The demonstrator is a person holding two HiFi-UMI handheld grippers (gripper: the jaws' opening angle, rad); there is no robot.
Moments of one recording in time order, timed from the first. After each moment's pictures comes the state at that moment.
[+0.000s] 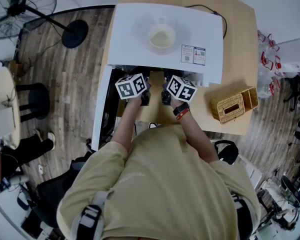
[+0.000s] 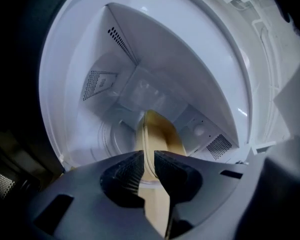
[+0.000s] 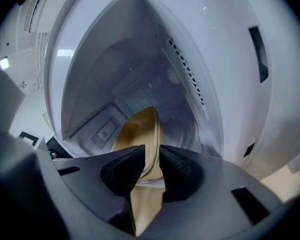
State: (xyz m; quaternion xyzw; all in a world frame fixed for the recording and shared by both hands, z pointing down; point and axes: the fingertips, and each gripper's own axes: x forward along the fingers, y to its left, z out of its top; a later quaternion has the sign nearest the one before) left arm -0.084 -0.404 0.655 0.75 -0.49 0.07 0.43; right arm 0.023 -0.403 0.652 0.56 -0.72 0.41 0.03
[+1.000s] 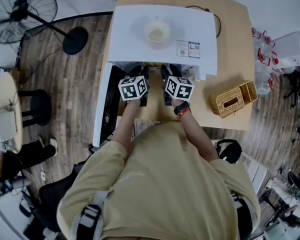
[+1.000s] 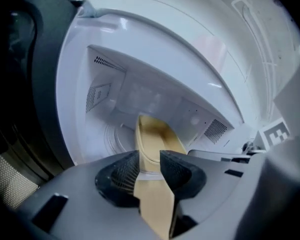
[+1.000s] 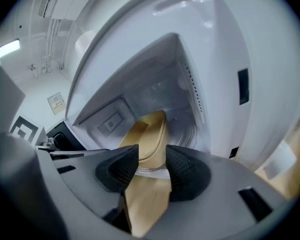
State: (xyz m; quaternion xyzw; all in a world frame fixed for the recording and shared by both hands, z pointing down) left arm -0.089 -0.378 0.647 0.77 -0.51 0.13 0.36; right arm 0.022 -0.375 0.641 0.55 -0.75 0.36 0.09
